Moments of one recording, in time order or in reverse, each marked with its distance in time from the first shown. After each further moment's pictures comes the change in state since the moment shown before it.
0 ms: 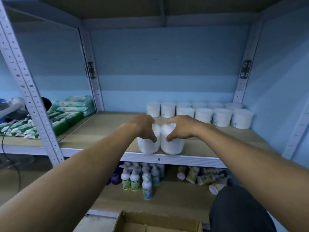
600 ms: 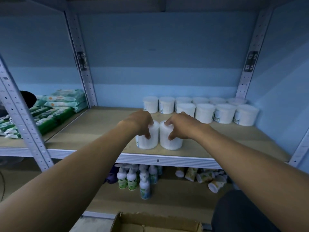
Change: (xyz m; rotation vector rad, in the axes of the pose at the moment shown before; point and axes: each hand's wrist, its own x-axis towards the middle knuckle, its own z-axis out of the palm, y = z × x) left_hand 0.047 -0.017 0.016 0.020 -0.004 0.017; right_hand 0.046 0.012 0.023 -0.146 0.012 0.005
